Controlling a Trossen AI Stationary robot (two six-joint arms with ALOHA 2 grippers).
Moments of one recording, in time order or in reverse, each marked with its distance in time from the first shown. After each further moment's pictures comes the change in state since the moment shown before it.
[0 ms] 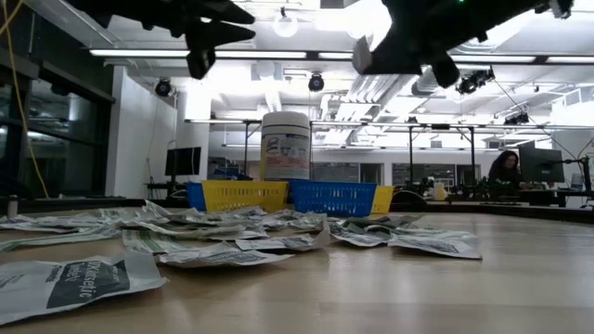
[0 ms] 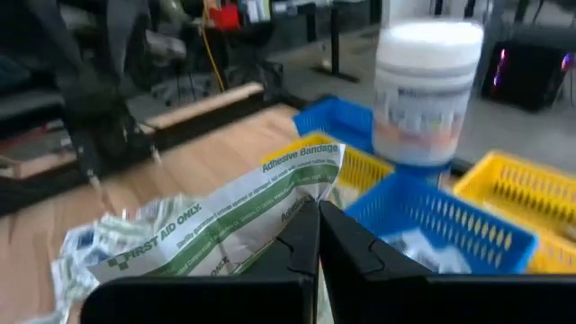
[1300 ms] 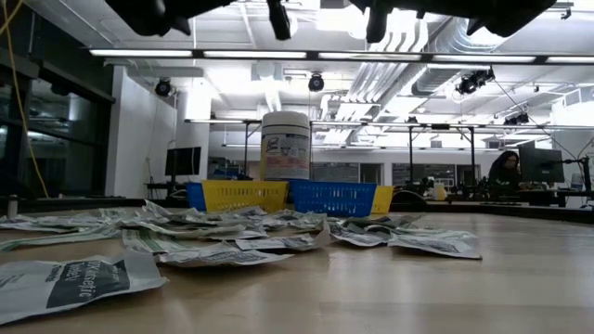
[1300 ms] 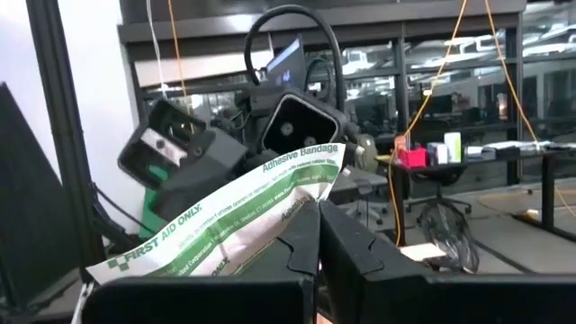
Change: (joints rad) left arm -0.034 0.433 0.167 0.806 0.092 -0.218; right arm -0.269 -0.002 0.003 0.628 -0.794 -0.341
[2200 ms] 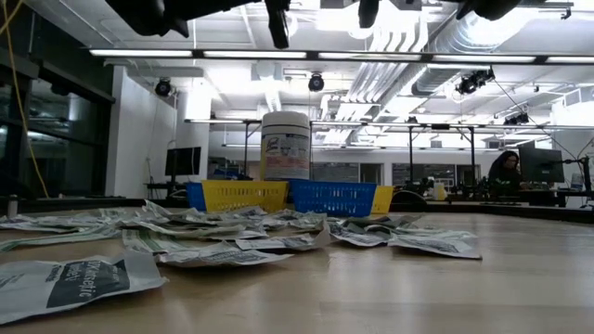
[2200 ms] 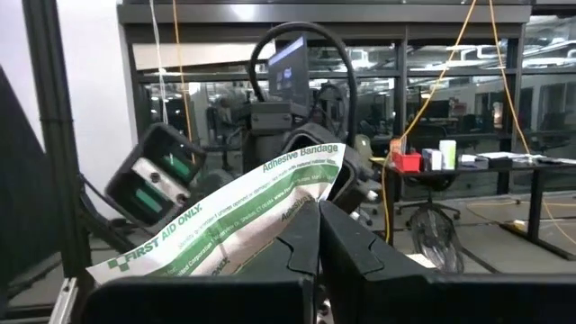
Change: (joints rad) left arm -0.003 0.001 0.000 -0.039 -0.036 0.000; right arm -0.008 0.015 0.110 -0.126 -0.007 -0.066
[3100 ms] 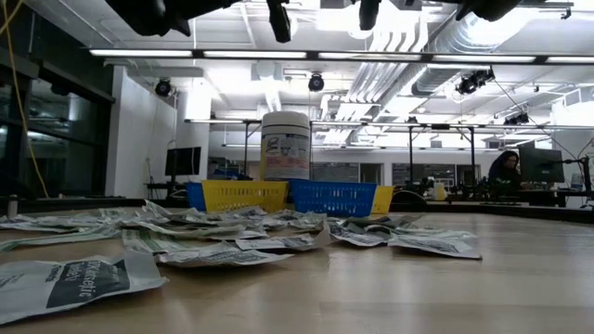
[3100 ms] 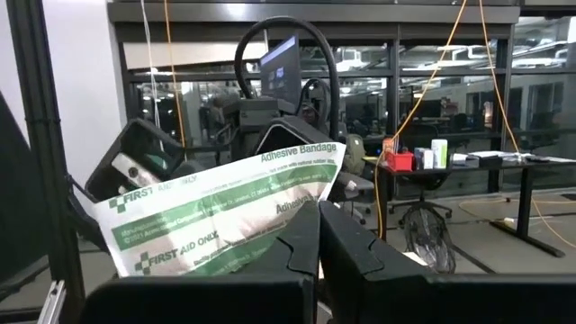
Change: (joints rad) left arm 0.000 0.000 -0.001 0.031 0.045 0.021; right arm -0.005 0.000 0.000 0.000 0.015 -0.002
